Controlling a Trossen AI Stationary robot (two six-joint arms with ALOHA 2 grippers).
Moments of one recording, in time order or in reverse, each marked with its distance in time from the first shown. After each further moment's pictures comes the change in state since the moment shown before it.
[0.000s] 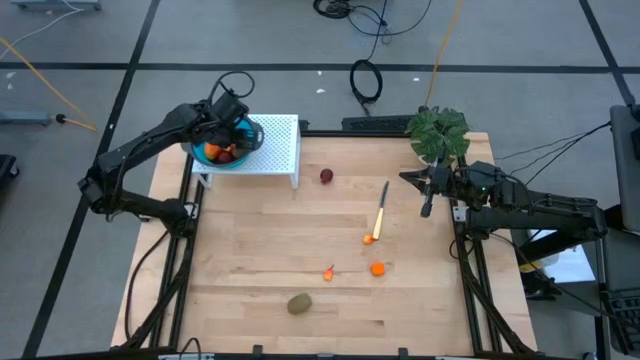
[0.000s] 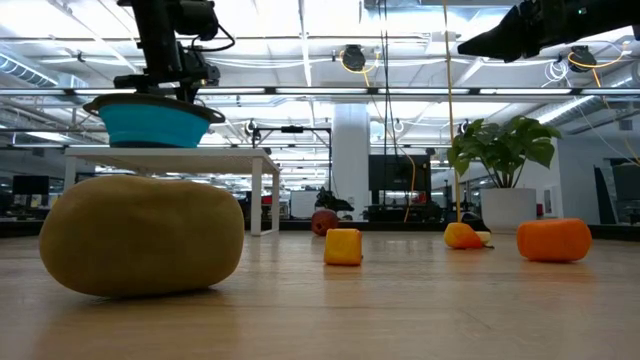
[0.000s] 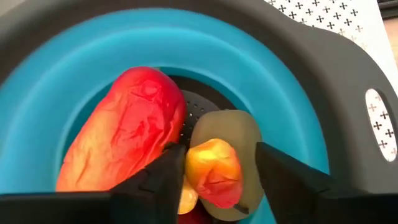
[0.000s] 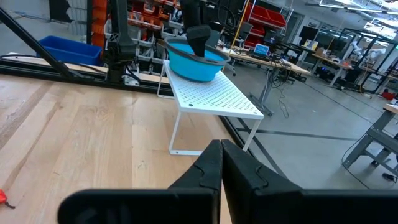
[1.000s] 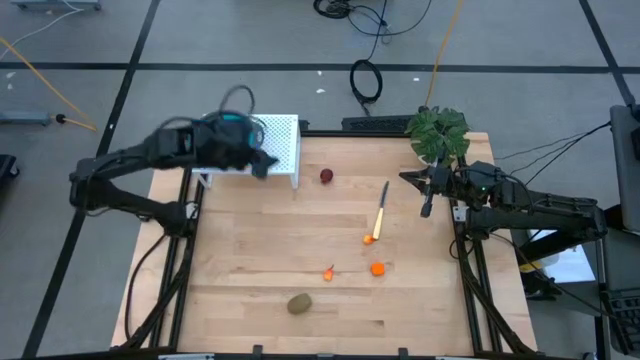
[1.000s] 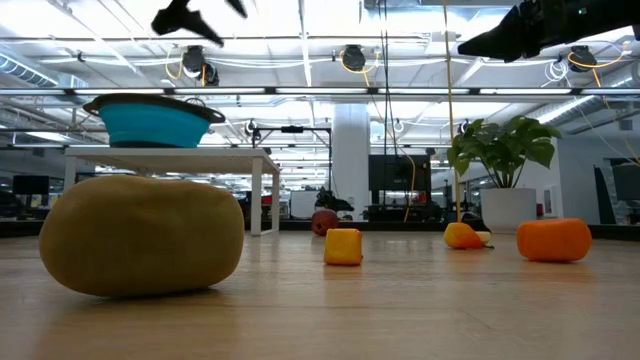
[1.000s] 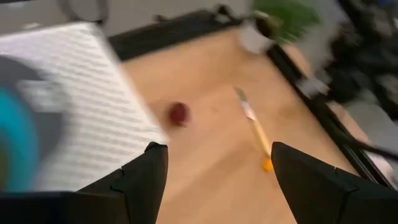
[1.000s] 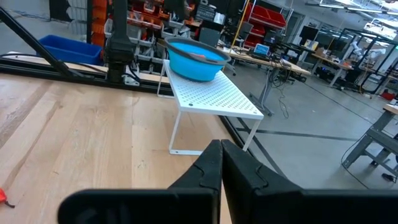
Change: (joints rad) left arm -0.509 -0.126 0.115 0.227 0.049 -0.138; right arm 0.000 0.000 0.000 -0.002 -0.001 -0.003
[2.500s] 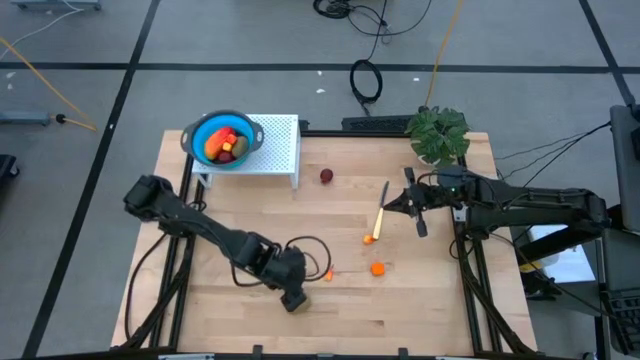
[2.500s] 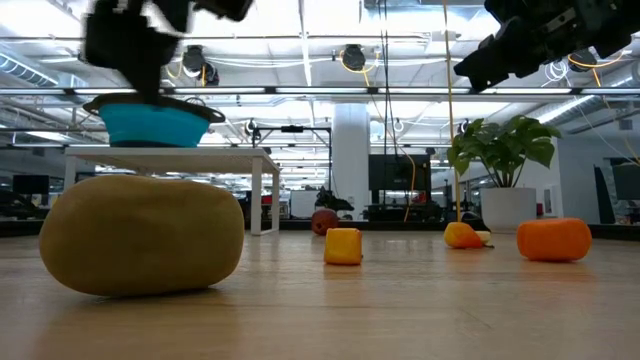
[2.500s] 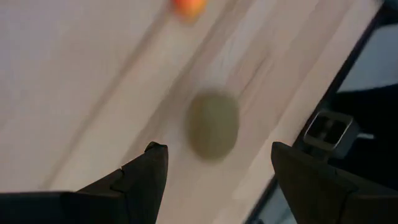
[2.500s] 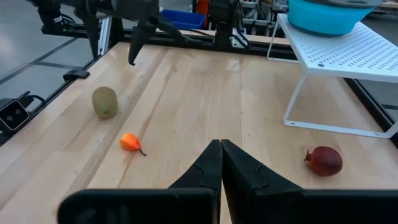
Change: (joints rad) left arm -0.663 0.583 0.000 0.131 0.254 -0.377; right arm 0.002 0.231 0.000 0.001 -0.419 0.105
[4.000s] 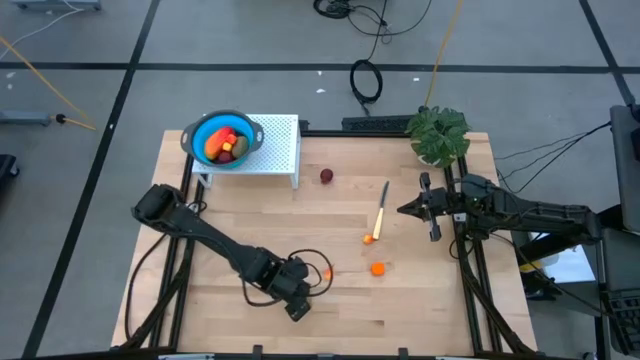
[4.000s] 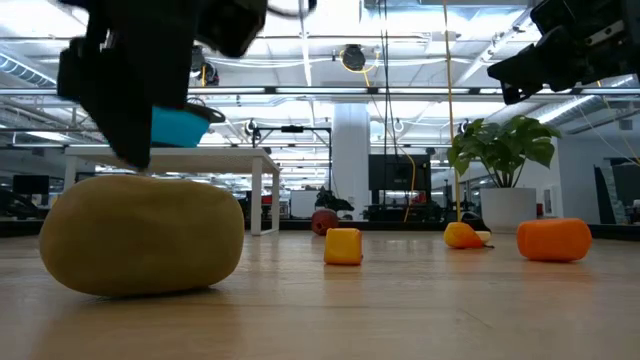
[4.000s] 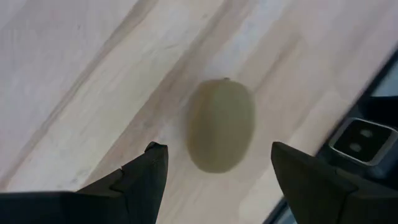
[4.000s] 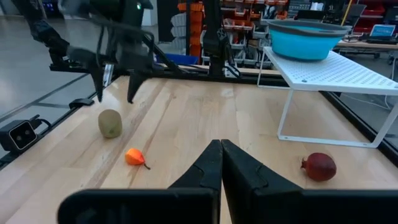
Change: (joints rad) left arm -0.050 0.114 0.000 0.061 -0.026 -0.093; right arm -0.009 -0.361 -0.238 0.065 0.004 0.074
